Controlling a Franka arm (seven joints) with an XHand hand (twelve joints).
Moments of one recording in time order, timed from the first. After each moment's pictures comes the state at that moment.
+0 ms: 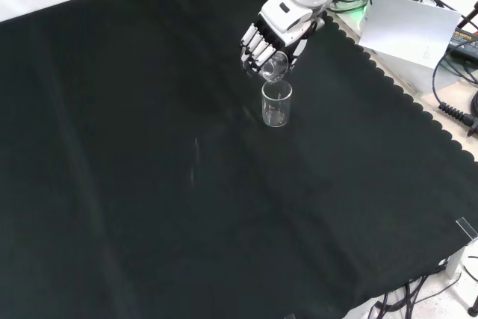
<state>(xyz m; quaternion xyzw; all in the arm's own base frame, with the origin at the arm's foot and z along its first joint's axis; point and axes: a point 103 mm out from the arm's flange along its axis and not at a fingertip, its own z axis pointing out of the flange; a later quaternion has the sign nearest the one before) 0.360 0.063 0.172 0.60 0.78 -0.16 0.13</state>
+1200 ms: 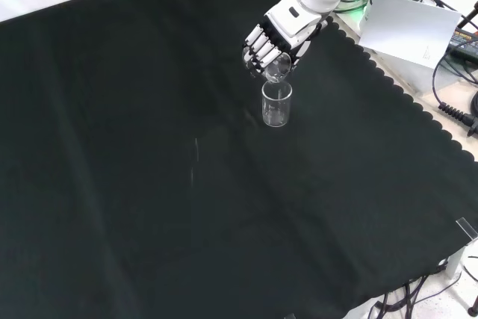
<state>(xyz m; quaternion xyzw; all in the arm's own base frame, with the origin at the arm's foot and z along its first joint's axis) 0.357 0.071 0.177 0.58 0.77 -0.18 0.17</state>
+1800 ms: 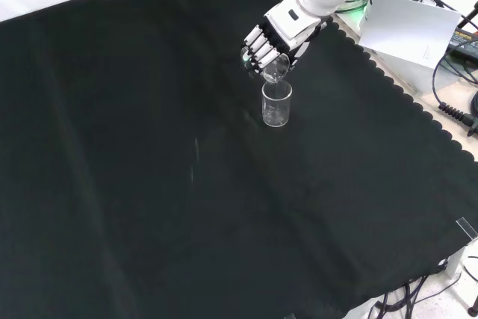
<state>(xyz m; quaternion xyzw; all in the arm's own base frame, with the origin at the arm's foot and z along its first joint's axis) 0.359 0.071 0.177 0.59 0.77 -0.19 0.18</state>
